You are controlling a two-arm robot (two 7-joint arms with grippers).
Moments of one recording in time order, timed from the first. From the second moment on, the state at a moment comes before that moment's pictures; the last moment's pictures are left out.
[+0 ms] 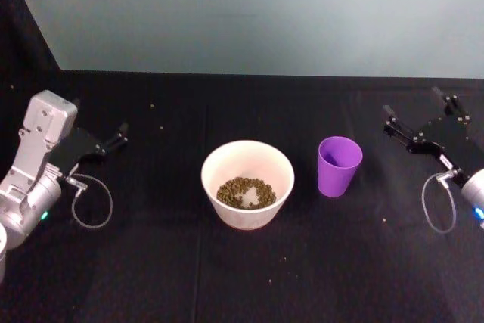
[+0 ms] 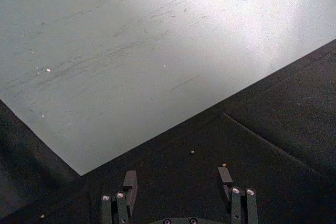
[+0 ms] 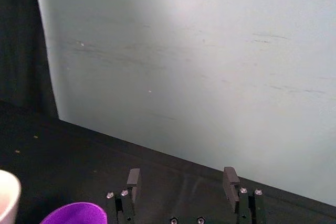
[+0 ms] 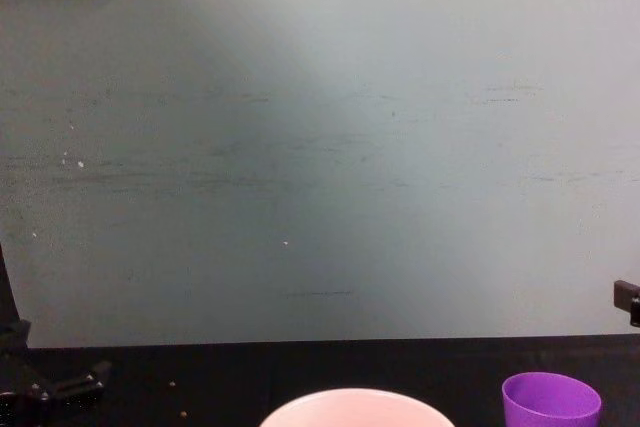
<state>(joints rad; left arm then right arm) -0.20 0.60 0.45 -1.41 -0.25 -0.12 0.03 0.10 0.43 -0.13 -1.48 0.29 -0.16 0.28</state>
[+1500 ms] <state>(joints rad) -0.20 0.60 0.45 -1.41 -0.25 -0.12 0.03 0.11 0.42 -0.13 -1.46 0.28 -0.16 0.28</state>
